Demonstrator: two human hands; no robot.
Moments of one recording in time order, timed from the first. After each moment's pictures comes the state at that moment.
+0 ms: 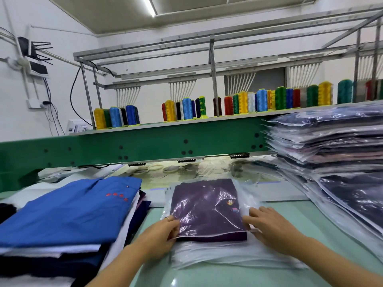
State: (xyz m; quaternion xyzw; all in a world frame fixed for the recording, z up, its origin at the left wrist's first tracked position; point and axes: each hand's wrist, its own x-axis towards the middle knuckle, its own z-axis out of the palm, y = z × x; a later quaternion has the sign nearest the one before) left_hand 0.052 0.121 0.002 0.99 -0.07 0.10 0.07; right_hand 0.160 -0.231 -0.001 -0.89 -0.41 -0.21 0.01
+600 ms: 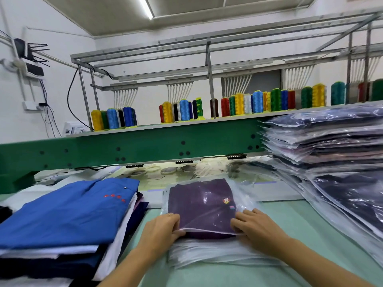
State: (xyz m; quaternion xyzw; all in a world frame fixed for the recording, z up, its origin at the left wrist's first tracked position) left_hand 0.055 0.098 0.002 0.97 0.00 0.23 0.03; right_hand 0.143 -0.213 0.000 -0.84 -0.46 -0.30 -0.02
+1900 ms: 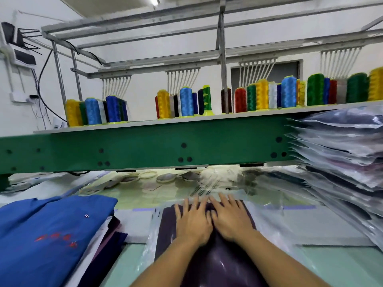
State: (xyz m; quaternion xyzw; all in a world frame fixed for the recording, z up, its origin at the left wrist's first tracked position) left_hand 0.298 0.074 0.000 0.98 0.12 0.16 0.09; right_hand 0.362 -0.050 -0.003 -0.95 -0.26 -0.12 0.12
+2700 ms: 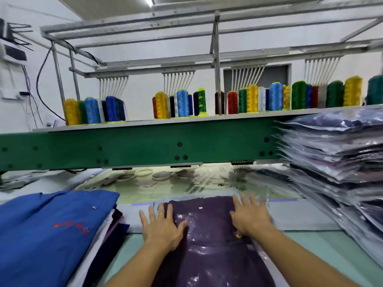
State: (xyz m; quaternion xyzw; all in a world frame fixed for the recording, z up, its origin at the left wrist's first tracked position) left_hand 0.229 0.122 -0.003 0.97 0.23 0.05 -0.01; right_hand 0.333 -0.111 0.013 -0.99 -0.14 -0.08 -0.03
